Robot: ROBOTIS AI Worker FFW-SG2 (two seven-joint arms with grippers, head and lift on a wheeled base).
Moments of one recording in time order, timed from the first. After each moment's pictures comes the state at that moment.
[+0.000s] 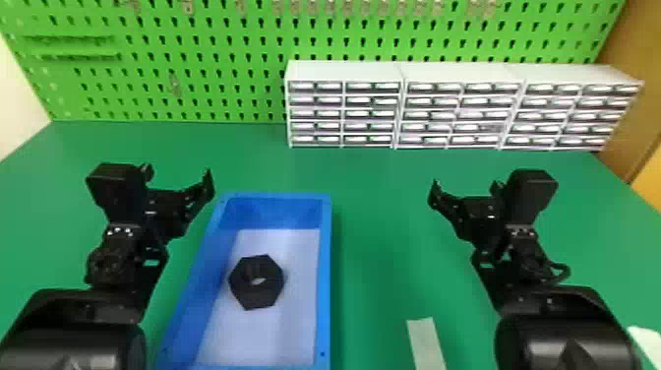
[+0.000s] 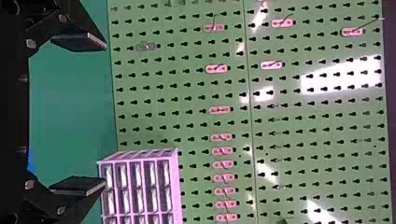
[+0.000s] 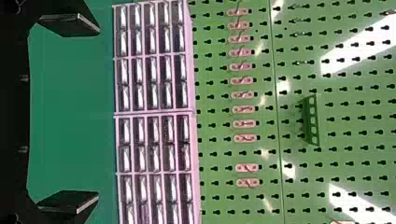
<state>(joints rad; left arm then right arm) 0.02 0.14 0.04 -1.77 0.06 0.10 -0.04 -0.09 -0.01 0.00 -1.59 -0.08 0.09 0.04</state>
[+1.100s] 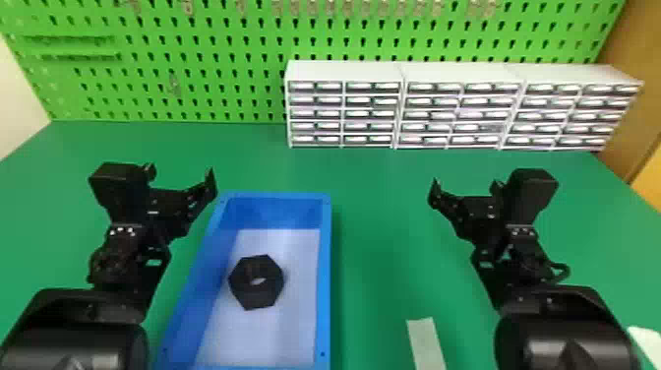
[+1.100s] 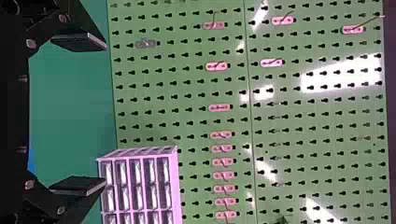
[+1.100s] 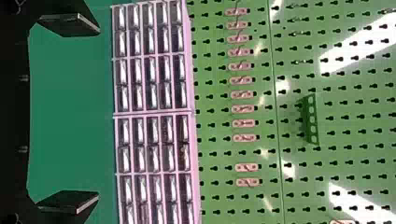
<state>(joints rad) 0.02 0.14 0.03 -1.77 0.06 0.10 -0.04 -0.09 -0.01 0.00 -1.59 -0.09 0.09 0.04</state>
